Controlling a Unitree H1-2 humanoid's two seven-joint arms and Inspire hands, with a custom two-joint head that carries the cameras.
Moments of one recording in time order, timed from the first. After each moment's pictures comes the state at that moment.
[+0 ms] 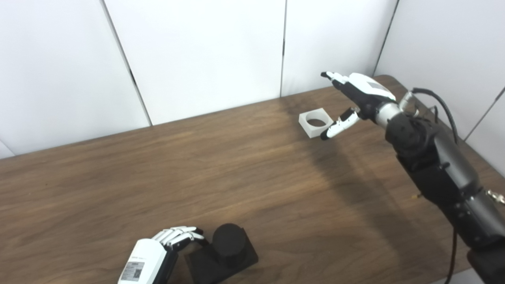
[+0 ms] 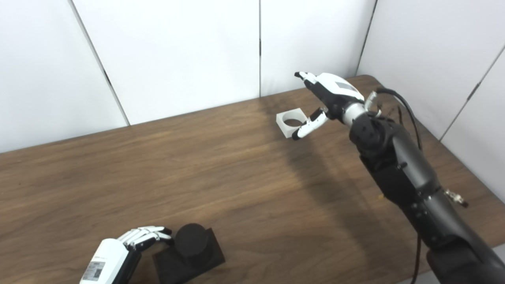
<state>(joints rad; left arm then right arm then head) 0.10 0.33 -0.44 -0.17 0.80 -0.25 0.04 -0.35 -0.68 0.05 -0.16 -0.65 0.47 0.45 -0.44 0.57</state>
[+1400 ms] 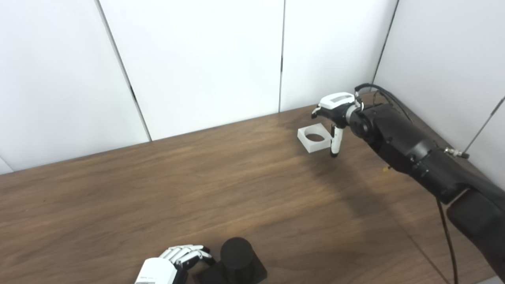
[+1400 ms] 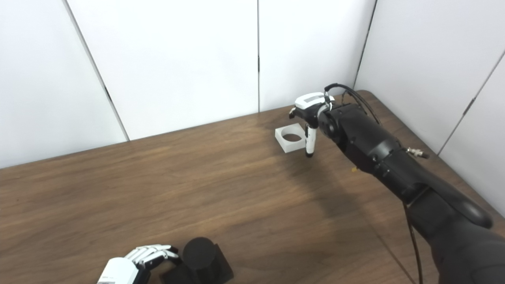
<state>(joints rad) 0.13 0.28 -0.48 -0.22 0.89 -0.16 0.03 -0.65 -0.73 0.42 0.31 -0.89 0.27 0.56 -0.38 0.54</state>
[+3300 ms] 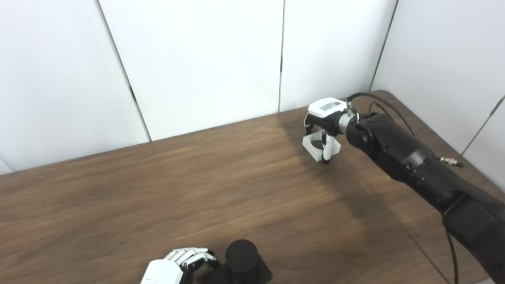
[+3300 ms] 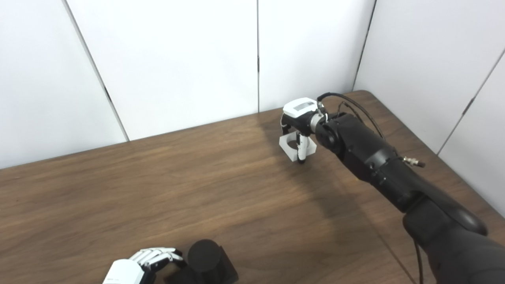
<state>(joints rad) 0.15 0.26 -0.49 -0.26 0.93 -0.13 0.01 -0.61 -0.70 0.40 0.33 -0.88 0.12 0.42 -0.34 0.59</state>
